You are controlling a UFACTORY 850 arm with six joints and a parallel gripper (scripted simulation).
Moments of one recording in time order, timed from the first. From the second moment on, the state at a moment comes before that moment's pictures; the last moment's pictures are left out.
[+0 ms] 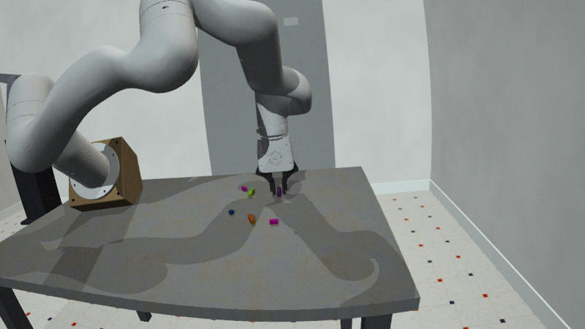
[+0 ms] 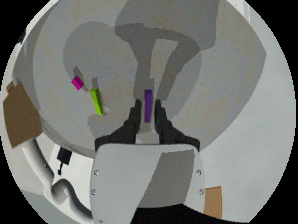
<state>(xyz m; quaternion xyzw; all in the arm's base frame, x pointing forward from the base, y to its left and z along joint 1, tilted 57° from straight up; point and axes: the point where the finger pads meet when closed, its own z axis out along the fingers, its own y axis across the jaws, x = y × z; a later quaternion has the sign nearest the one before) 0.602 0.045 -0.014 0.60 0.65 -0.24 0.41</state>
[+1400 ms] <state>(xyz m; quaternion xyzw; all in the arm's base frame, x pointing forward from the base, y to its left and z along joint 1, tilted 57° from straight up) 0.602 0.045 -0.014 0.60 0.65 -0.24 0.41</state>
